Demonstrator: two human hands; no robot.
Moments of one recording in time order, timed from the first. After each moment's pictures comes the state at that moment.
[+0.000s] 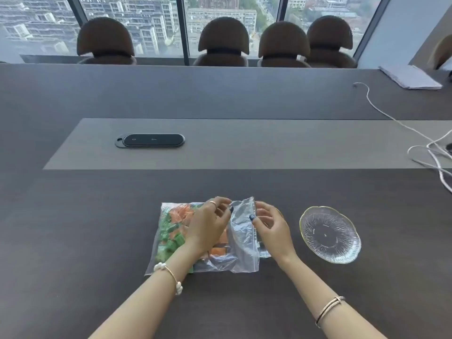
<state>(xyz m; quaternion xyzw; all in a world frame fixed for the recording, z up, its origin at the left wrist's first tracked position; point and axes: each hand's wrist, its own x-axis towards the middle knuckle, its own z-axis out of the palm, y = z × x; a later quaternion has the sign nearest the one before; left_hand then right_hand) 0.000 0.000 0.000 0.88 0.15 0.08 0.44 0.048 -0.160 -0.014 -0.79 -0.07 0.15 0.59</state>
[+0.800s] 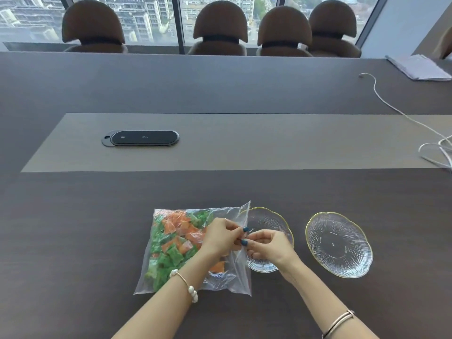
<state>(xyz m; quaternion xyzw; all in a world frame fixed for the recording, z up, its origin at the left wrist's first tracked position) 0.043 -0.014 -0.046 0.75 0.27 -0.11 0.59 0.072 -0.158 -0.043 -0.71 0.03 0.35 0.61</state>
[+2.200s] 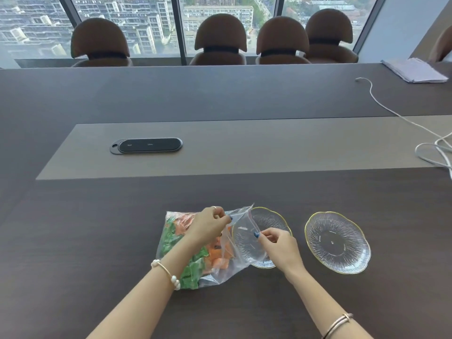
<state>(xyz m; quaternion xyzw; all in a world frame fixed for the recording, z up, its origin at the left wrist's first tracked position) 0.034 0.018 0.003 0.84 0.23 -0.11 0.49 0.062 -0.164 -0.035 -0.87 -0.01 0.20 0.46</state>
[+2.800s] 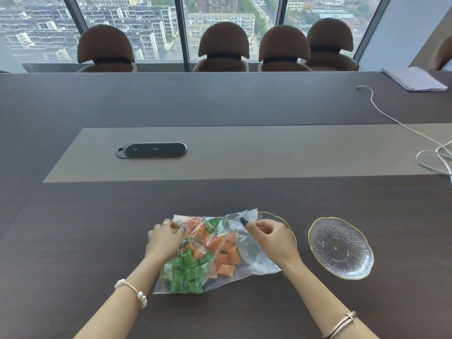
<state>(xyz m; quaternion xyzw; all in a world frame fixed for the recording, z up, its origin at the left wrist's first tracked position) -0.013 0.102 -0.041 0.85 0.40 -0.08 0.33 0.061 -0.138 0.006 -0.85 -0.06 0.18 0.49</state>
